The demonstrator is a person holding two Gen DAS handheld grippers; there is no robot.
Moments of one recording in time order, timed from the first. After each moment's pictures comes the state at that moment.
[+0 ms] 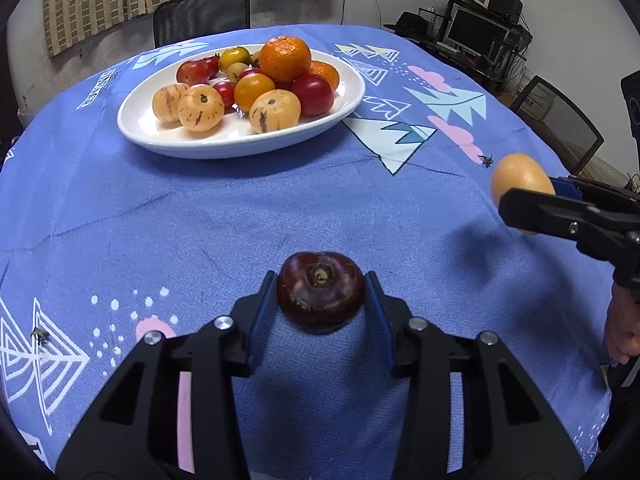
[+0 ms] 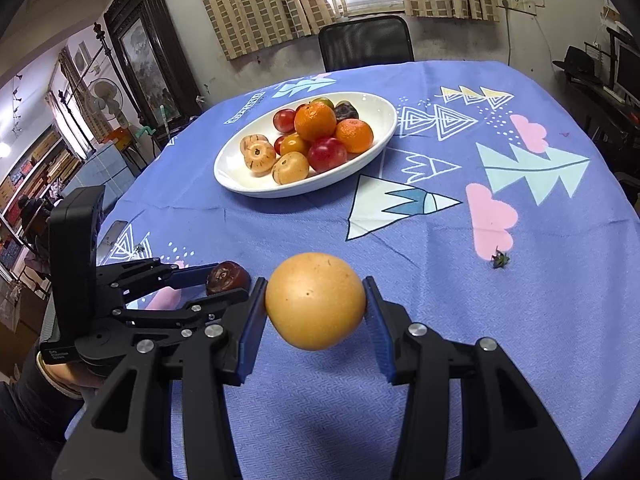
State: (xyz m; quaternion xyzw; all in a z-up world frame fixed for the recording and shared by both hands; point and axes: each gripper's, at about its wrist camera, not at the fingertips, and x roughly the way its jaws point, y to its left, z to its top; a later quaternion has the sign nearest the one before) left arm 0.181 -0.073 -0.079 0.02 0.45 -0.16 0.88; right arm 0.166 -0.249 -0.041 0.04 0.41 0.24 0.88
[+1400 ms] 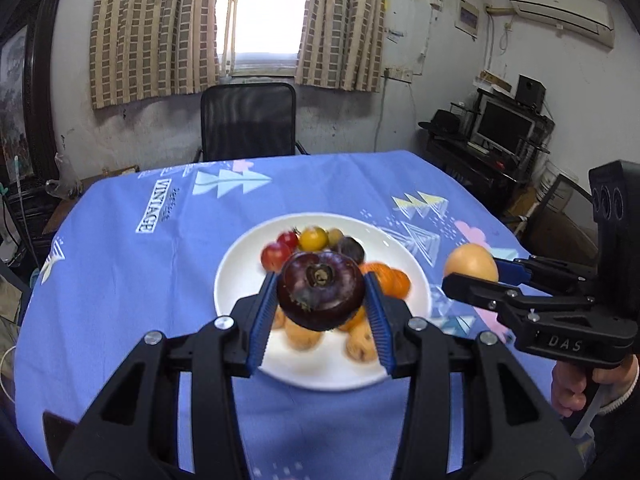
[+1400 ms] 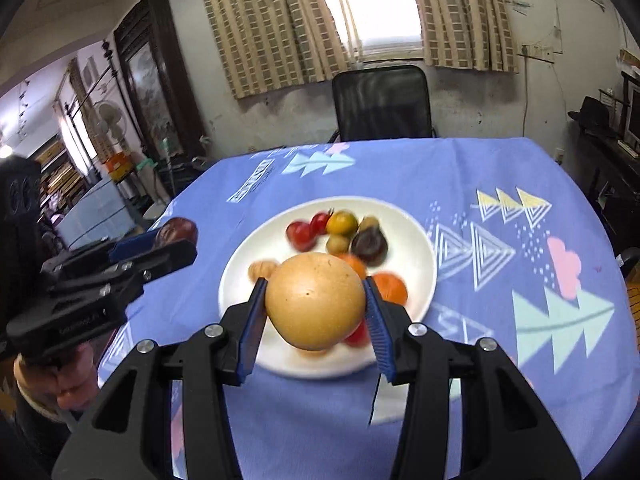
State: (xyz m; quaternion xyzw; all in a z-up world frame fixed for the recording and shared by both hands) left arm 0.274 -0.013 0.051 -0.01 0.31 -0.10 0.94; right arm 0.285 -0.190 0.031 0.04 0.35 0.24 0.90
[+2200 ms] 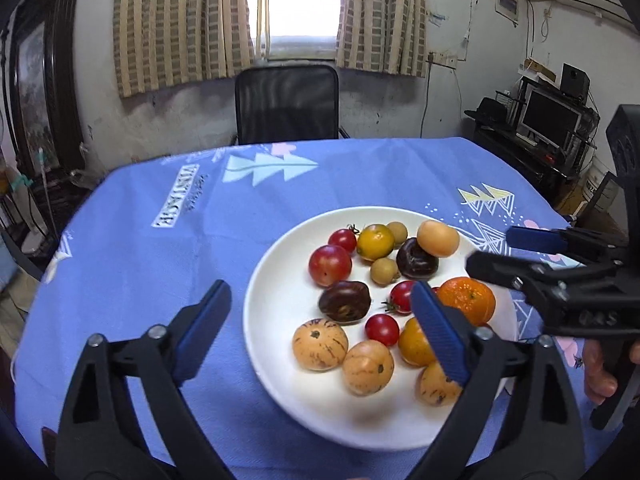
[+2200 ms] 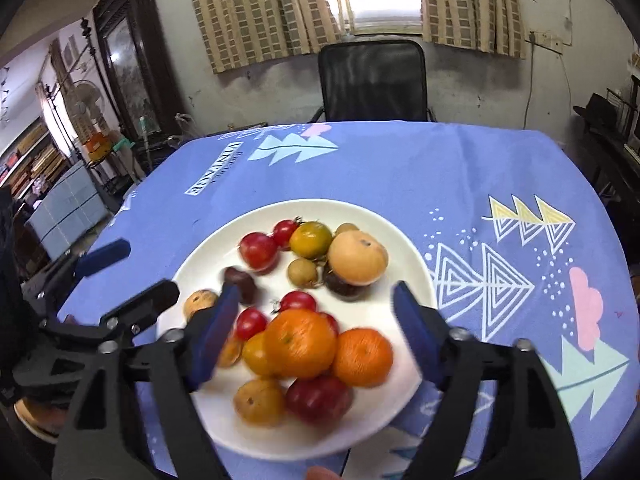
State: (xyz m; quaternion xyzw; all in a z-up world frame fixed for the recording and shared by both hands) left arm 0.326 -0.001 0.010 0.00 0.33 -0.03 0.94; right arm 0.359 -0.169 0.002 0.01 0.39 0.23 0.89
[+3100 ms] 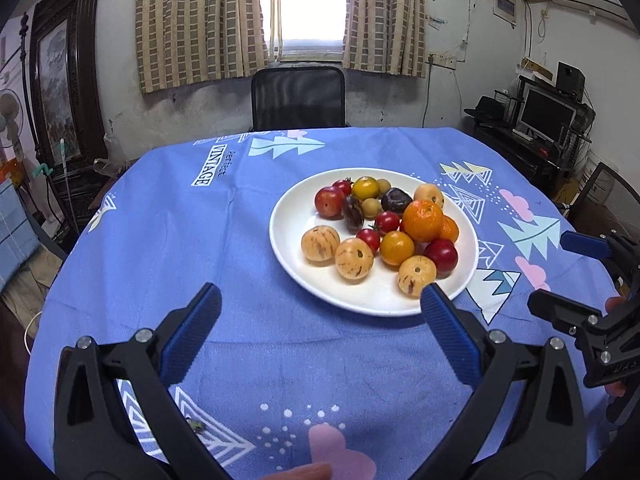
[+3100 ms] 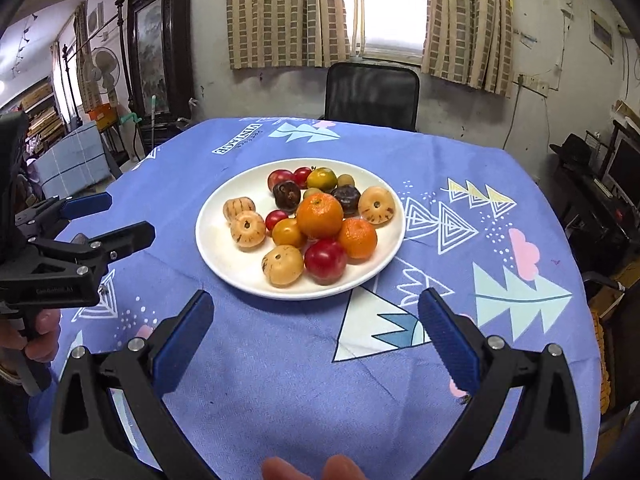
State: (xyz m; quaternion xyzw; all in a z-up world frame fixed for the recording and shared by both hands) left arm 0.211 0.001 0.015 0.00 0.33 -0.01 0.94; right arm 0.219 -0.194 0.005 -0.07 0.35 0.21 0.91
